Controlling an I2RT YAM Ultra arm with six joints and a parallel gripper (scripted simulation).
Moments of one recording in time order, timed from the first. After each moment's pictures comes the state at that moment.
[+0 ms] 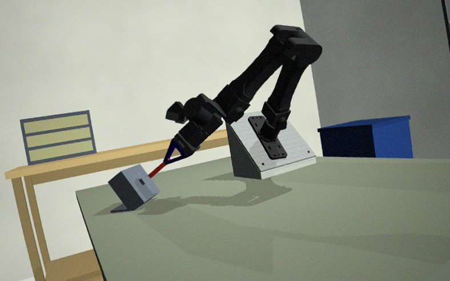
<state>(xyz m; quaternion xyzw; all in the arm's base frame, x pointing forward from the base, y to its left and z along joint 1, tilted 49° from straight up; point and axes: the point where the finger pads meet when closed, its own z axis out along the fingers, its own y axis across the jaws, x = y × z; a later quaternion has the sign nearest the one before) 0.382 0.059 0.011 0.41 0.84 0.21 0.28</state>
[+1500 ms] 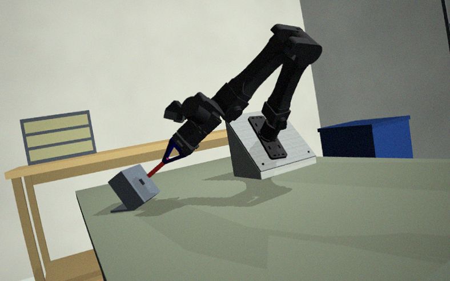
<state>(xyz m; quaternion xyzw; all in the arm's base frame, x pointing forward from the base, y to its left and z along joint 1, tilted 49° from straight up) 0.386 0.059 0.016 0.41 0.84 0.21 0.28</state>
